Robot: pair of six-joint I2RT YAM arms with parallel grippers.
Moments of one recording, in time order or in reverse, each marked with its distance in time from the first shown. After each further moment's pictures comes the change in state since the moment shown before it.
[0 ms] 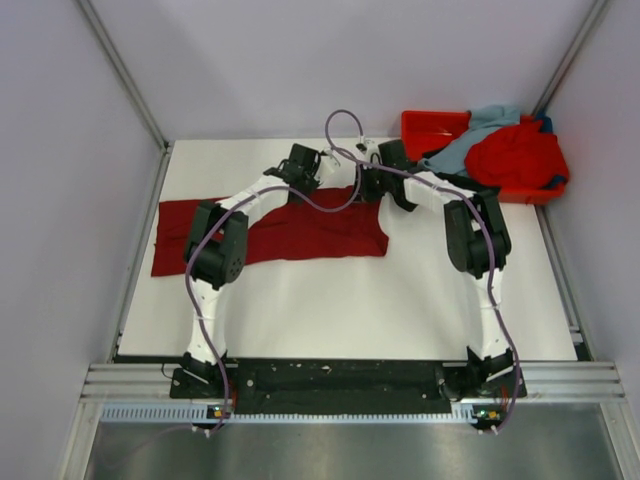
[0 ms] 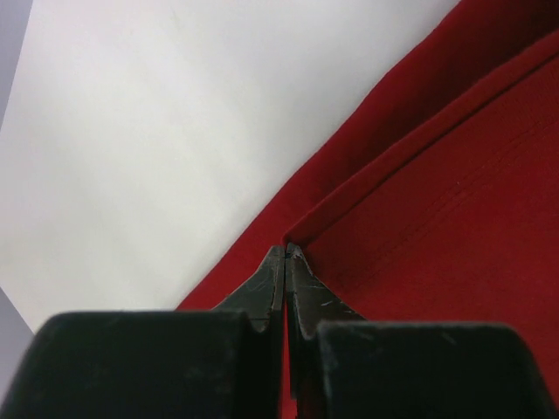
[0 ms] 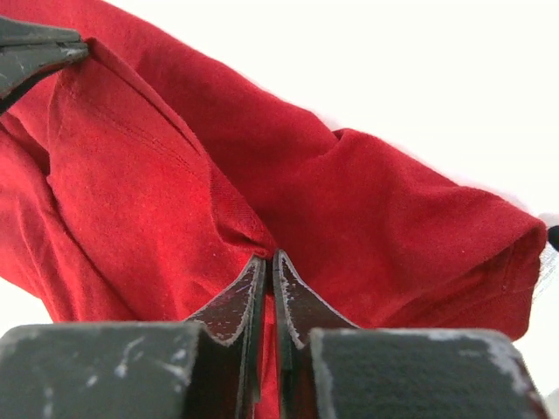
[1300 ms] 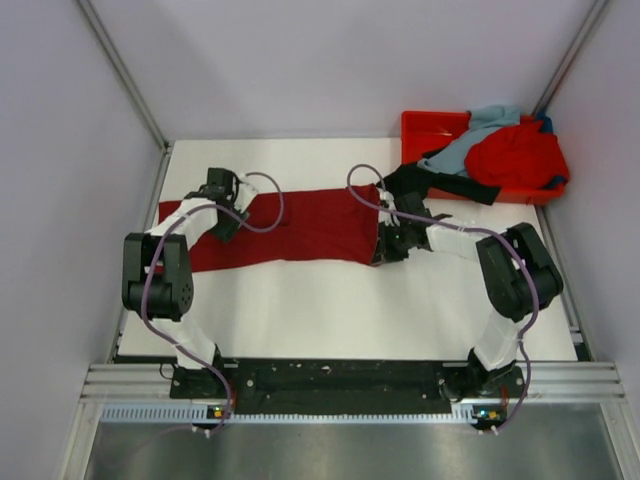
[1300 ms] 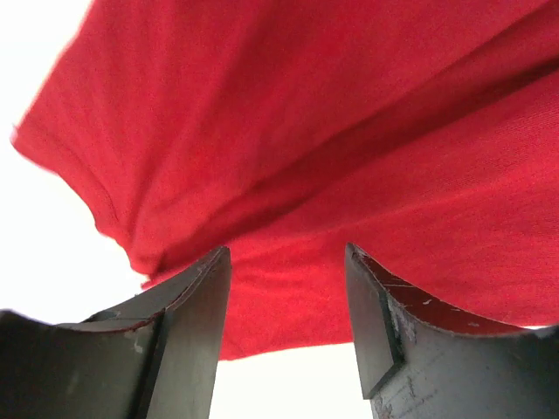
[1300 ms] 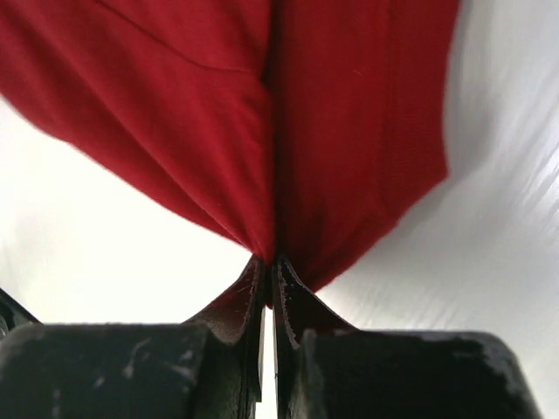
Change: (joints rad) left arm 0.316 -0.410 -0.470 -0.161 -0.020 0.034; right arm 0.057 -0.450 -0.655 -0.030 0.097 0.203
